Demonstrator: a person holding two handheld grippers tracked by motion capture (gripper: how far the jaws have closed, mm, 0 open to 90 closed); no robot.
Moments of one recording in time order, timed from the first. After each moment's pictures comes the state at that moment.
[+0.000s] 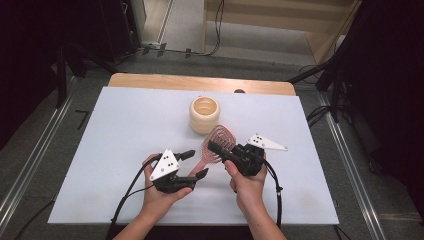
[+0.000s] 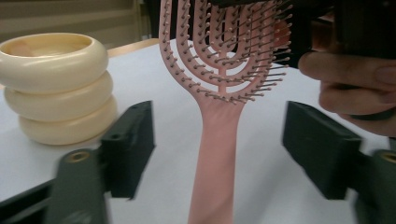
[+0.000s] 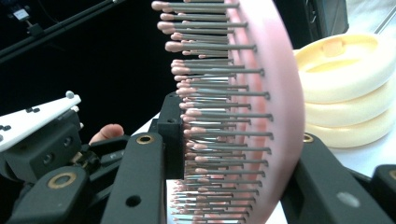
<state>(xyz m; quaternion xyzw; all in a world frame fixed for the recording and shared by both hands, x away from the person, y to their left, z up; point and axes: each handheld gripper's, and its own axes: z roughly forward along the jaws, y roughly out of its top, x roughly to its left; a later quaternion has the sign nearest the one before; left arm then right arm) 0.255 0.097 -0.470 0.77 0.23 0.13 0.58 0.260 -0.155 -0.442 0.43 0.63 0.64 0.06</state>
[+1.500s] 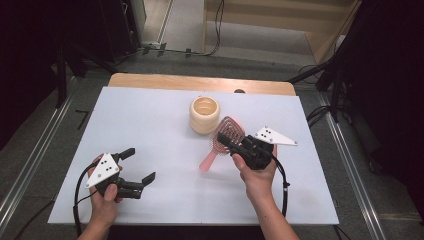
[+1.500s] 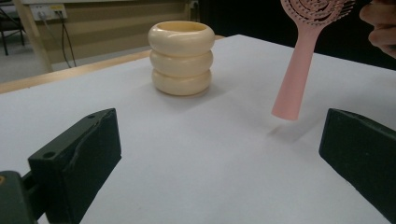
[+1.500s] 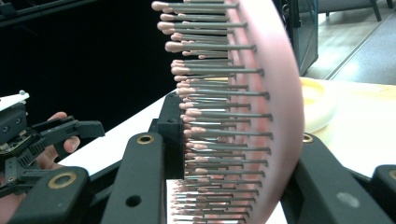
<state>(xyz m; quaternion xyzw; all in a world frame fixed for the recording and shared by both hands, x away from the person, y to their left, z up) 0.246 0.226 -0.470 0.75 0.28 0.20 0.56 0.267 -0.173 -0.421 0.41 0.66 0.62 0.14</state>
